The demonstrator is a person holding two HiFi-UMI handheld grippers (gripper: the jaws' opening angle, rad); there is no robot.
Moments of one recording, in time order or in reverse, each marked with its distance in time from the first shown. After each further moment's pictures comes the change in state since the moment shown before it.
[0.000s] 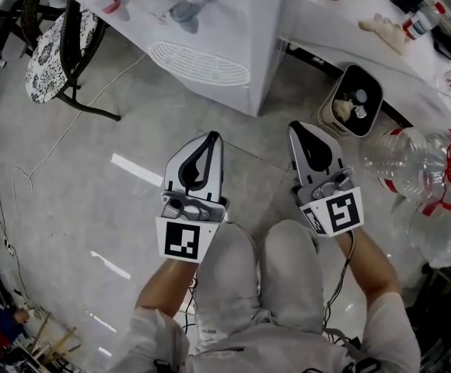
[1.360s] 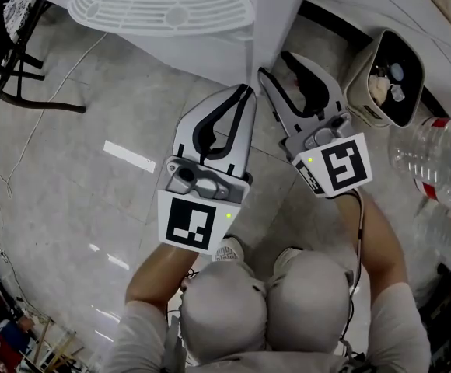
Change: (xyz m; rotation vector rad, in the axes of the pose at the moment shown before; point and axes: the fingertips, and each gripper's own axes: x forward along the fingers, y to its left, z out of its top) left arm 0.068 -0.019 -0.164 -0.044 -0.035 -0.141; right arm 0.099 -0.035 -0.165 -0.054 0.005 0.041
